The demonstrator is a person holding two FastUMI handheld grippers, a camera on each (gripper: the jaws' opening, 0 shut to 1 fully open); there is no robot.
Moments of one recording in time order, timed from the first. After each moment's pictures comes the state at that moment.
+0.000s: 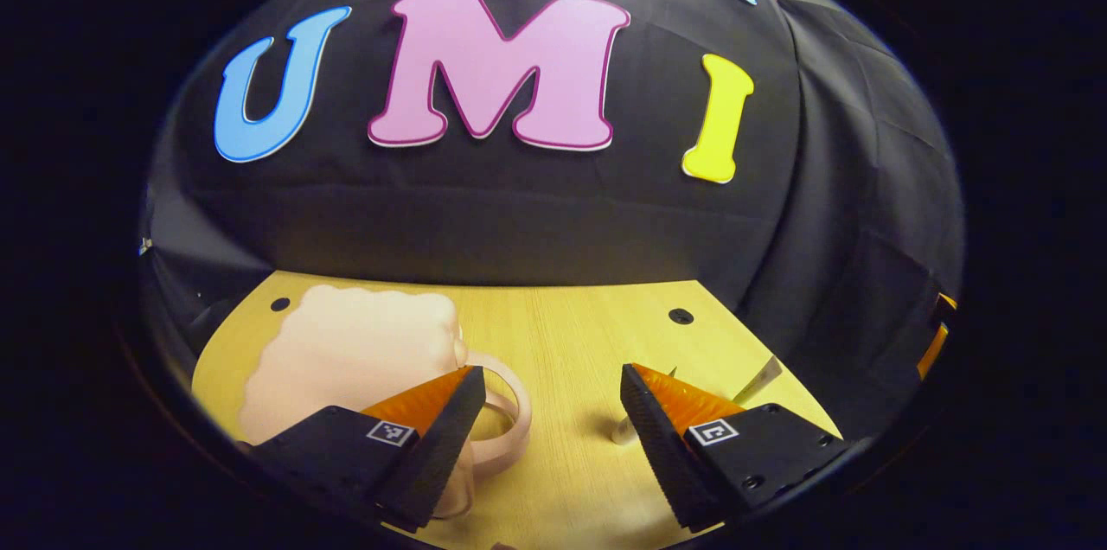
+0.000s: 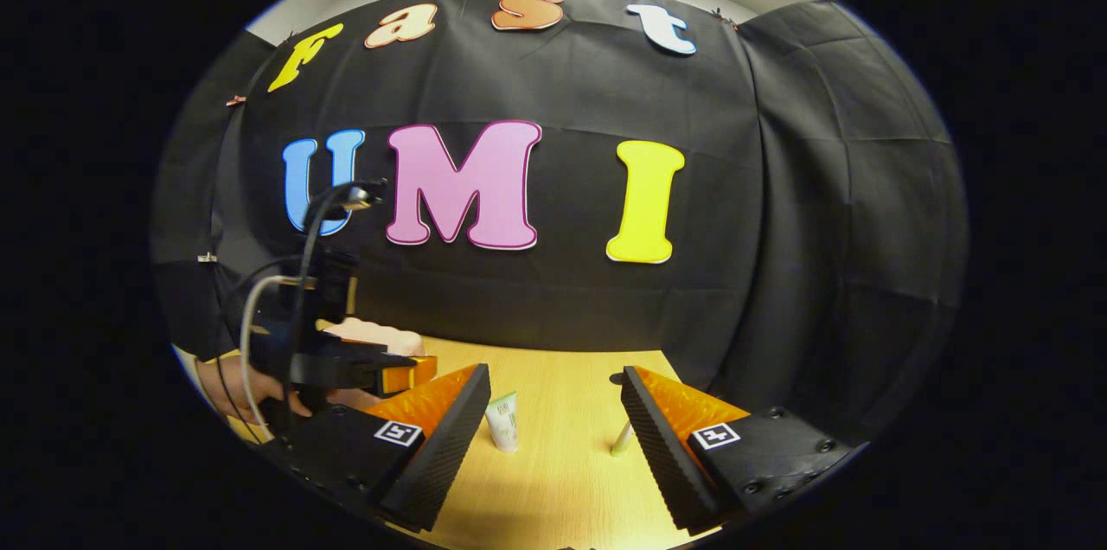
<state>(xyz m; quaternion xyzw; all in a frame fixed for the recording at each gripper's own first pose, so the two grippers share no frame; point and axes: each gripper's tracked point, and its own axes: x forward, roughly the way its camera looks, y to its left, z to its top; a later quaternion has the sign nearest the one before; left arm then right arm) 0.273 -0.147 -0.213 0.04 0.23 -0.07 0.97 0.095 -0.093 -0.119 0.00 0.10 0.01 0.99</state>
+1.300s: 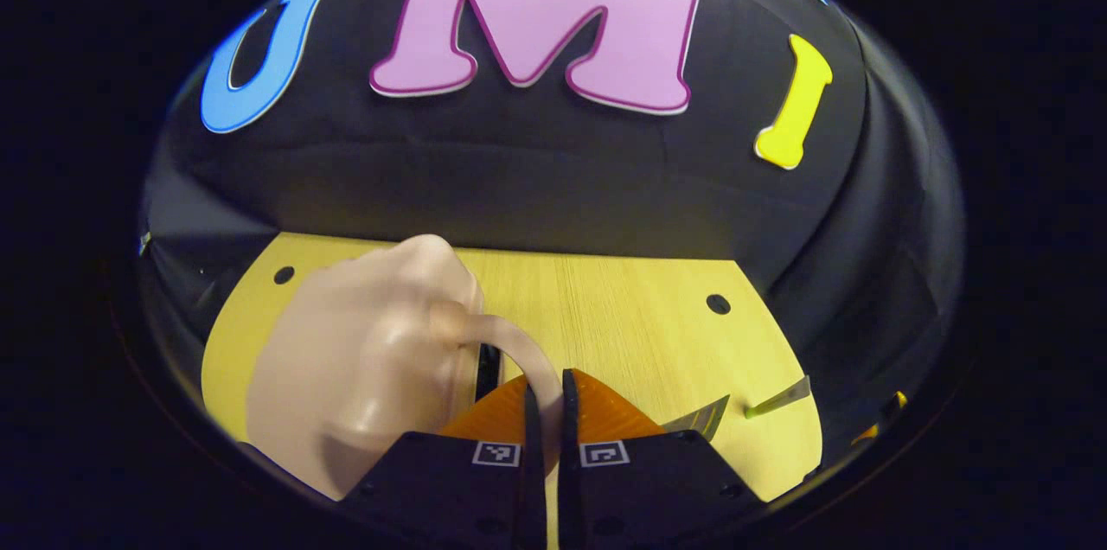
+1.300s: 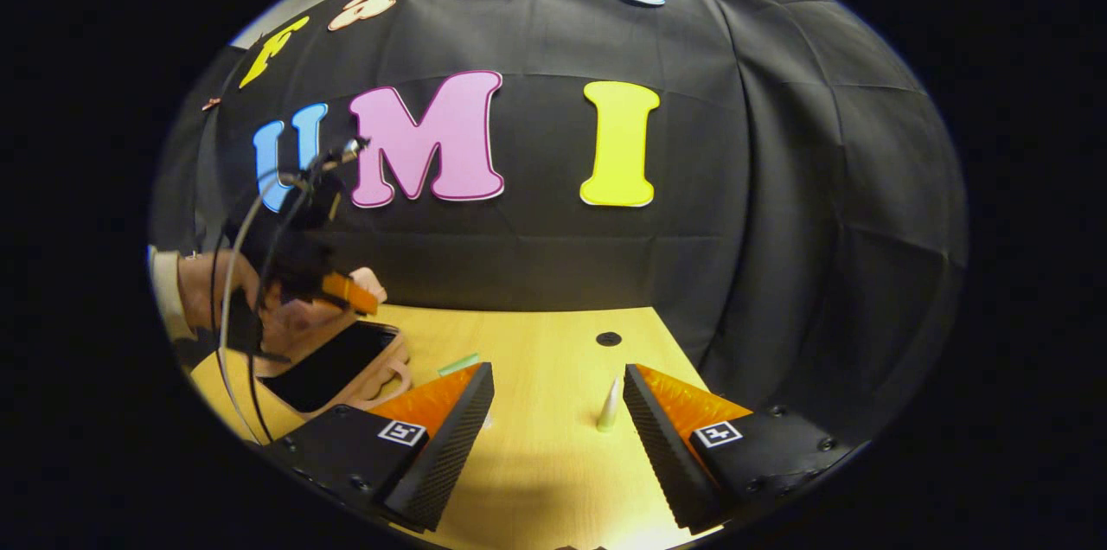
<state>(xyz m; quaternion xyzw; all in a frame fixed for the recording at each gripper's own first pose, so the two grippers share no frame) 0.321 -0.088 -0.150 0.01 0.31 -0.03 0.95 0.117 -0.120 -0.173 0.03 0.15 0.01 0.99</state>
